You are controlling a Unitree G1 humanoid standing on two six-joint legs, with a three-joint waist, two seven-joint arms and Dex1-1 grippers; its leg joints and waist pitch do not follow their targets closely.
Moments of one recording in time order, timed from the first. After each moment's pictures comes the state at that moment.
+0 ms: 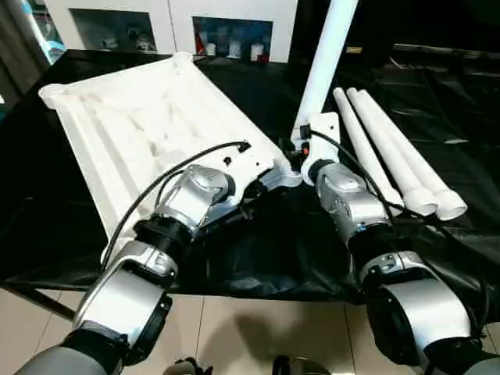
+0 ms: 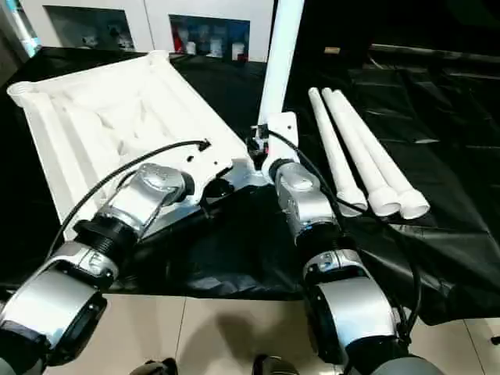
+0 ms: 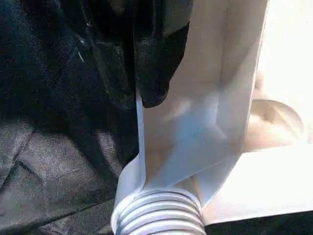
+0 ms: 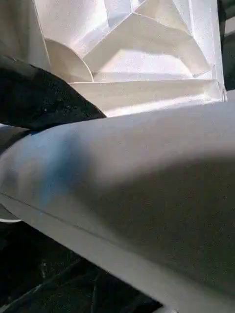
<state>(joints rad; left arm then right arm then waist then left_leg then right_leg) -0.89 0.15 -0.29 0.79 0.18 0.34 -0.73 -0.87 -0.04 -0.03 0.94 0.10 0.07 0.18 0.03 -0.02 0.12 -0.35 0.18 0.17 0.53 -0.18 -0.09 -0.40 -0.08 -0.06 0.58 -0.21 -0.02</state>
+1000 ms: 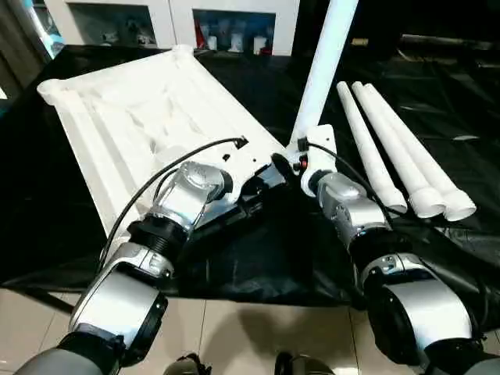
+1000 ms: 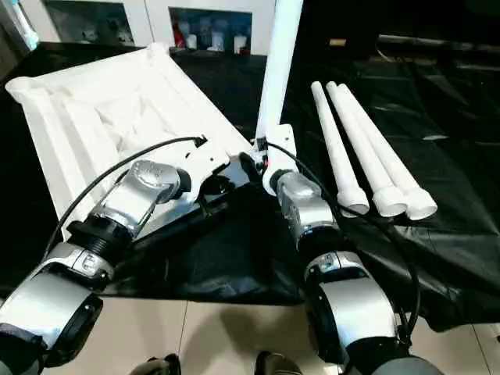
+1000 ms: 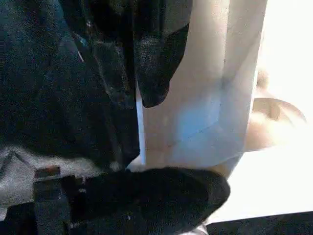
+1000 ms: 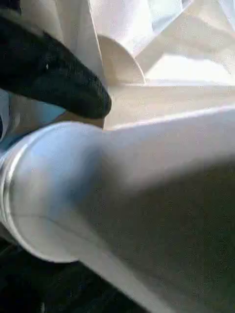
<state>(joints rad) -0.88 0.16 -0.27 0.74 0.17 0.34 -0.77 -0.88 -0.04 -0.06 1.01 0.08 0.07 0.27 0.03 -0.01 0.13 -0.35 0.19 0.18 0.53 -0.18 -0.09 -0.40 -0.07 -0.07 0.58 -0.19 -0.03</state>
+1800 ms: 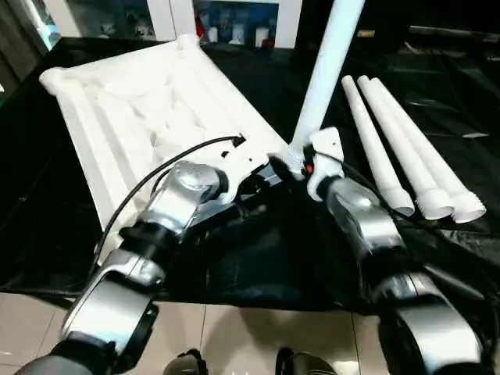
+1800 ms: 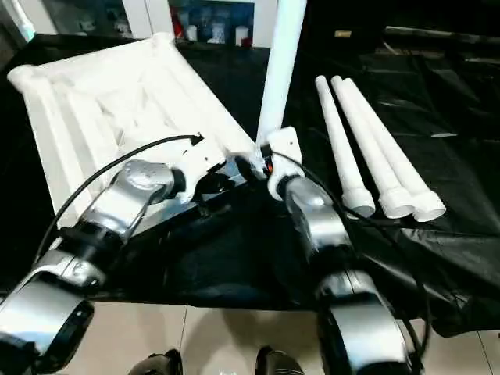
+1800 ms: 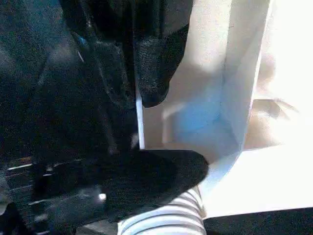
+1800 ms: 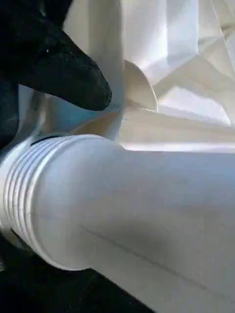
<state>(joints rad) -0.81 0.21 -0.27 0.63 0.14 0.29 -0.84 -0.69 -0.10 0.00 0.72 0.05 0.07 0.40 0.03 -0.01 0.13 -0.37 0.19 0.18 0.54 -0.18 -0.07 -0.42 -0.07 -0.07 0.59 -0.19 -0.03</state>
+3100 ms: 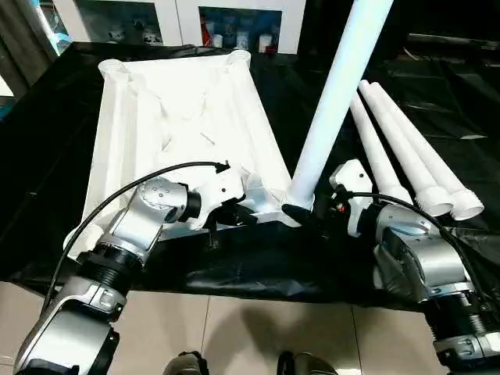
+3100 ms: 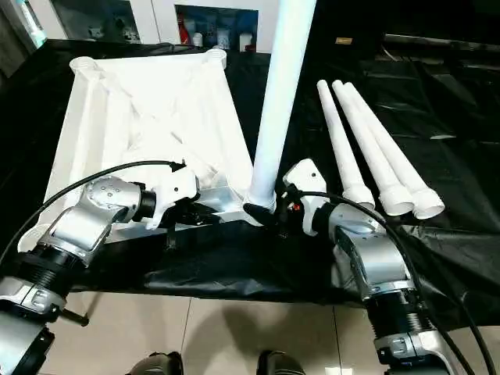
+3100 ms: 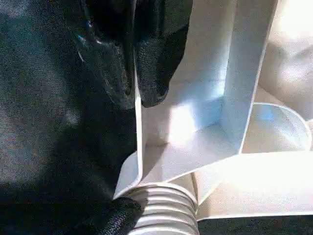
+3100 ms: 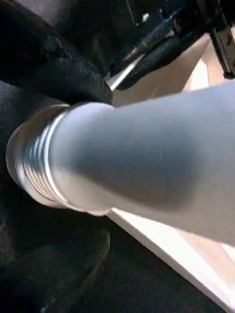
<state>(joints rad) -0.66 0.38 -0.30 0.48 0.06 0.15 -1.16 -0.42 -0.36 0.09 0.25 0.15 0.26 0.84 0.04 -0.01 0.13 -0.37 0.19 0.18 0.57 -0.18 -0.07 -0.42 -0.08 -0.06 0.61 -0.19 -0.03</state>
